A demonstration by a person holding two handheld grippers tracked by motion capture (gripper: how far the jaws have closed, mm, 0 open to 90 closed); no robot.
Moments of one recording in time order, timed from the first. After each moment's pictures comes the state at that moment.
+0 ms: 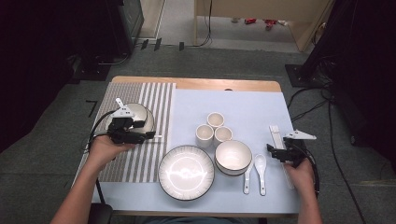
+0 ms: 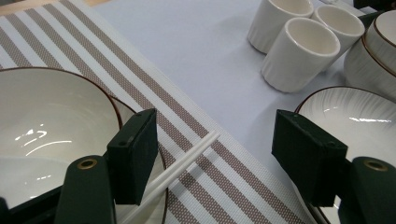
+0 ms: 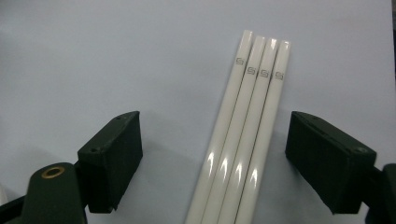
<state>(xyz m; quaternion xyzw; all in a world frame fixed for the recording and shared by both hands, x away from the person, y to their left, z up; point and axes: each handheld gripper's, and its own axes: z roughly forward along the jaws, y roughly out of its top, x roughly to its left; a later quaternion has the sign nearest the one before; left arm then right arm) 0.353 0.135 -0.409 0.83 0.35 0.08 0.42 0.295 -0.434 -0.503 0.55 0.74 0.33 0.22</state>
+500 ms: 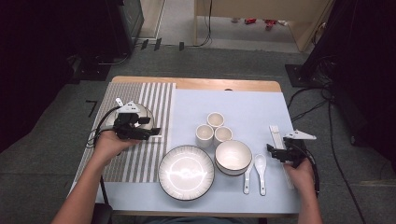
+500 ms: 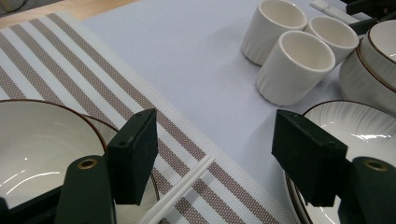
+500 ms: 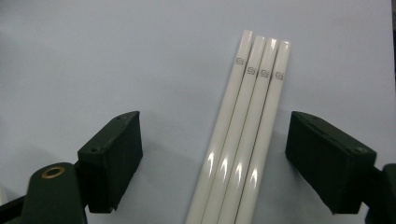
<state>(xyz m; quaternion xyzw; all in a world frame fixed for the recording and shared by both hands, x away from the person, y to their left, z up) 0.365 0.121 -0.407 0.84 0.34 0.07 0.43 0.295 -0.434 -0.503 0.55 0.74 0.33 0.23</state>
